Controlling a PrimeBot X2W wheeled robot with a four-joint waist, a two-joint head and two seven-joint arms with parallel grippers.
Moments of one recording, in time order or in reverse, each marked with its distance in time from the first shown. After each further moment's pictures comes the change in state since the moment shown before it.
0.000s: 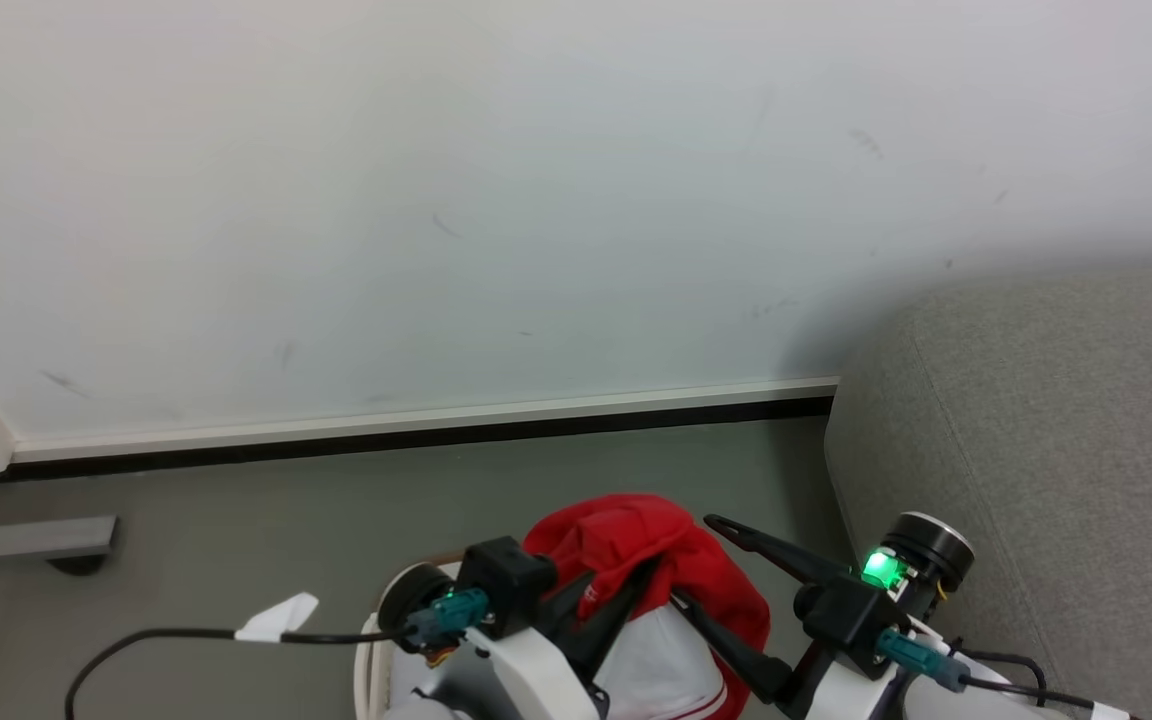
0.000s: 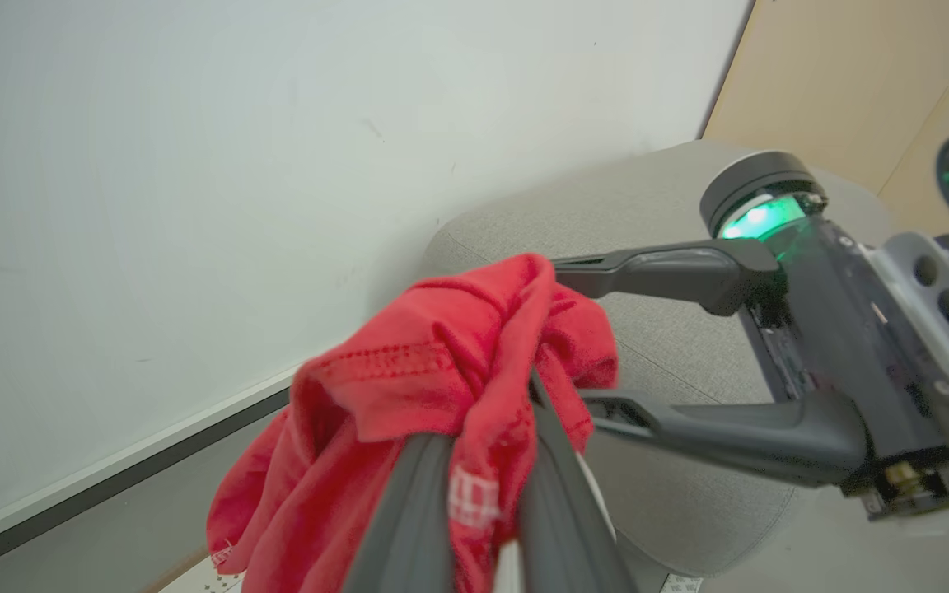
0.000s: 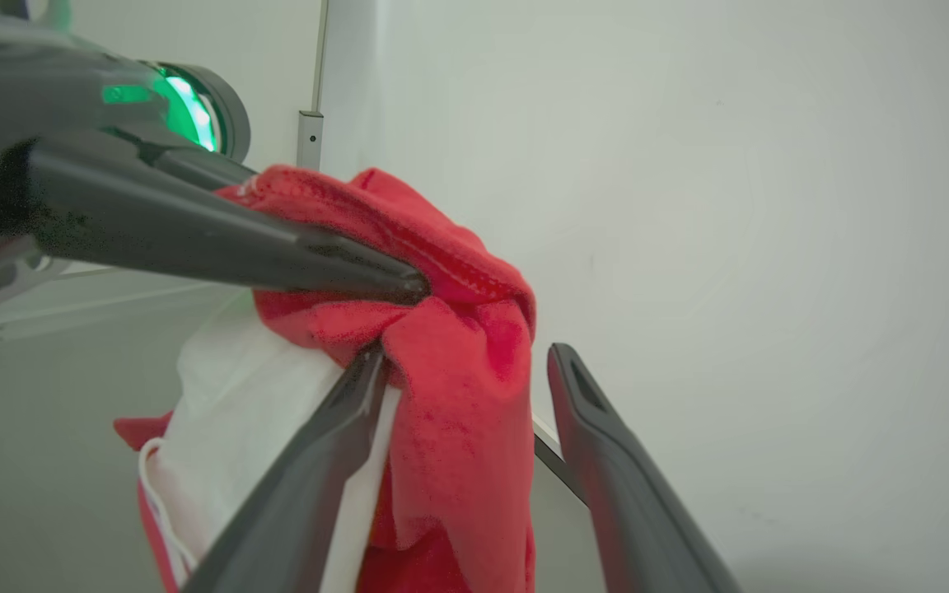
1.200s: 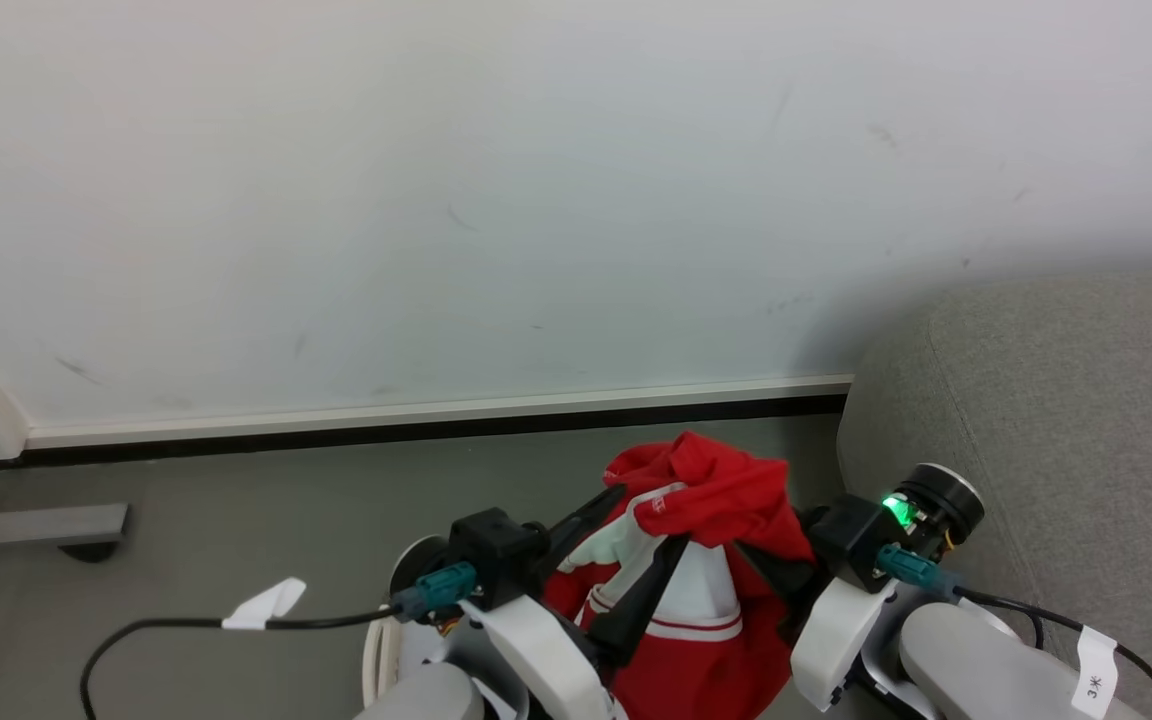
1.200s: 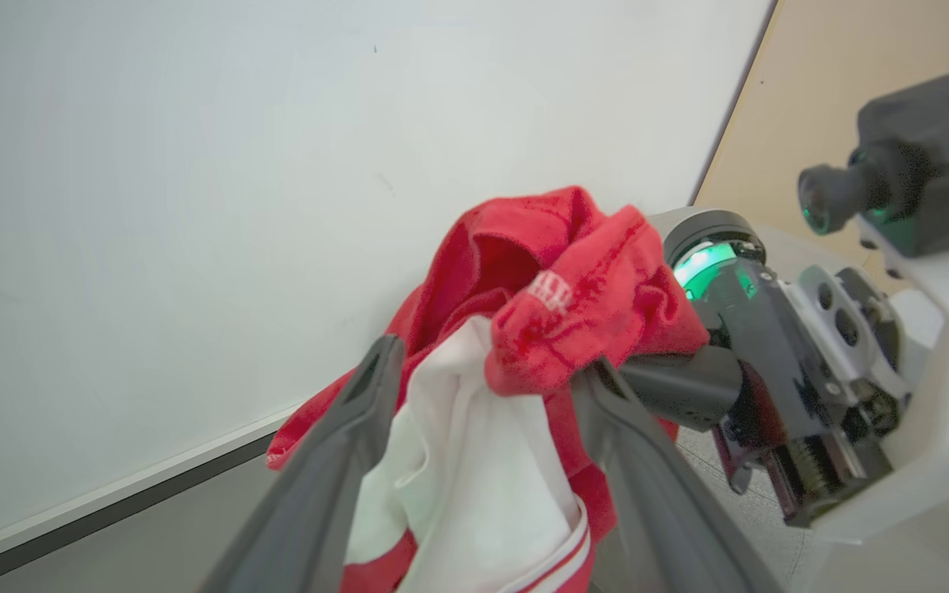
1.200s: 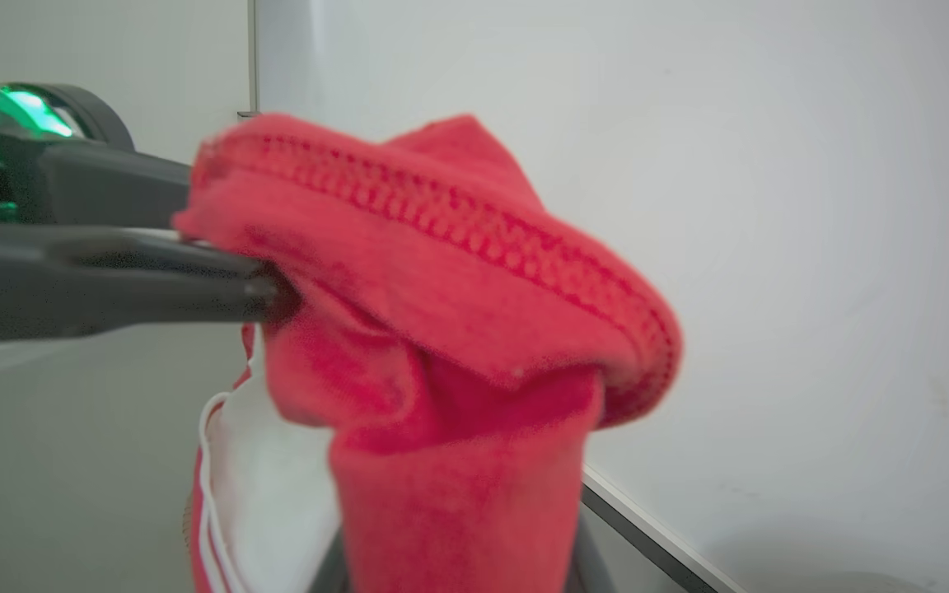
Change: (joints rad) left arm -0.140 0.029 -0.163 0.109 -0.181 0.054 -0.181; right arm -0.132 0.075 0.032 0.202 0.126 0.000 0.000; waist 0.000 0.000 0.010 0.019
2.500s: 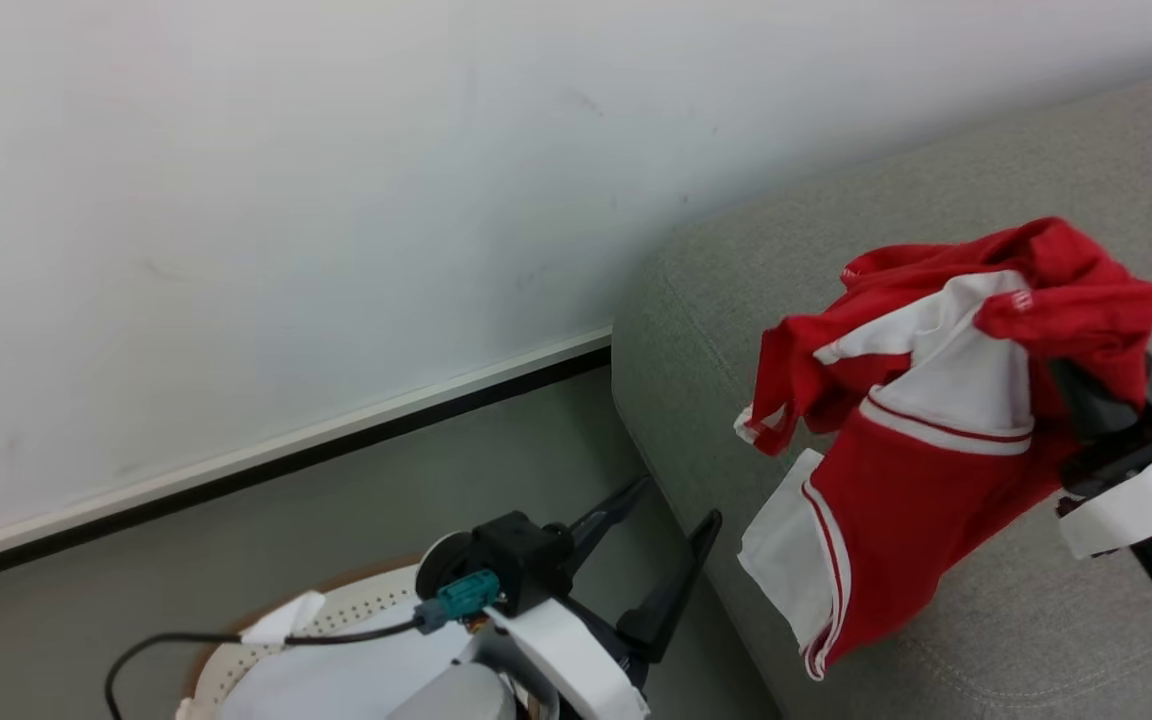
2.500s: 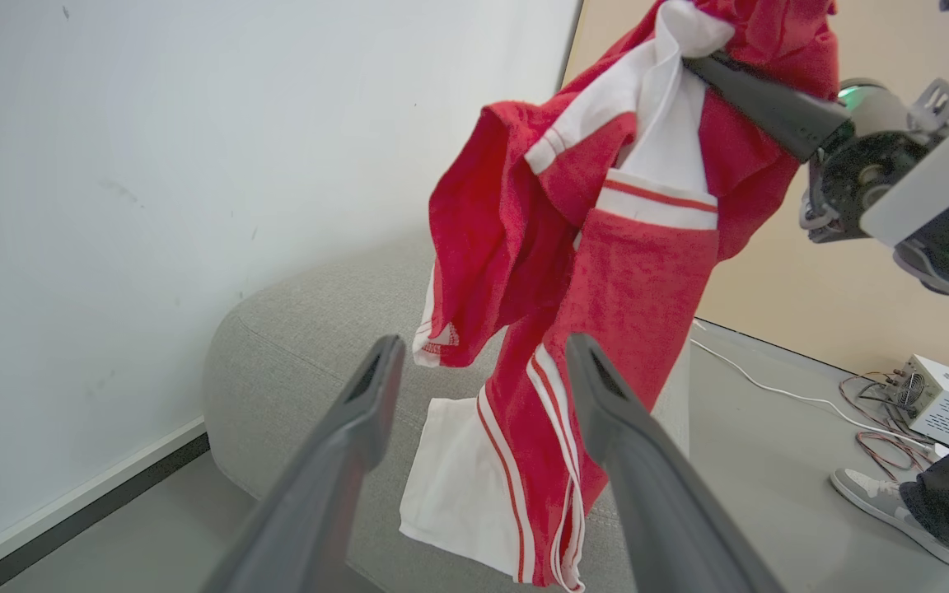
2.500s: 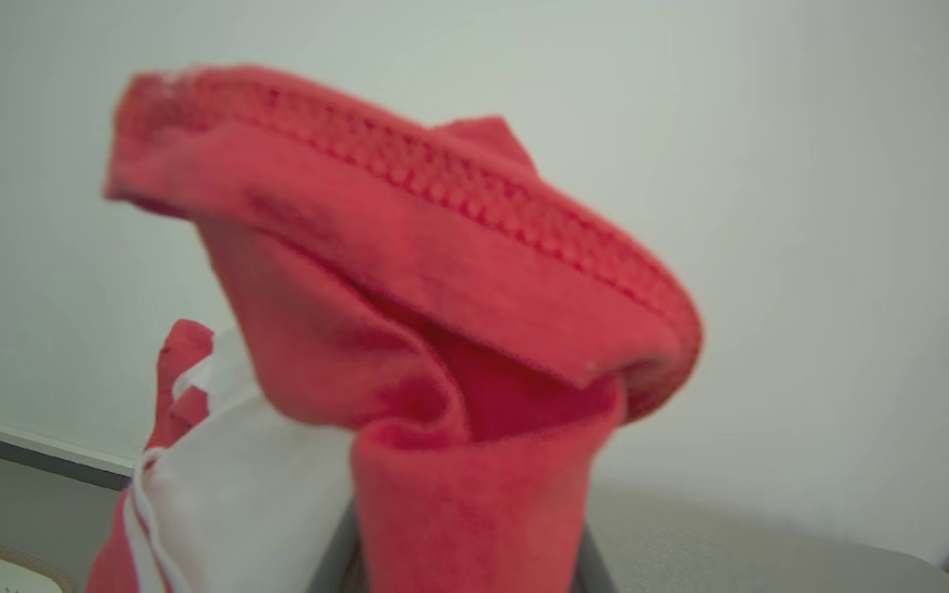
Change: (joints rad) left arm 0.007 -0.040 -0.011 -0.004 0.012 0.039 -0.063; right arm 0.145 -0.242 -0.568 -0.328 -0.105 0.000 0.045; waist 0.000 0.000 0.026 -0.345
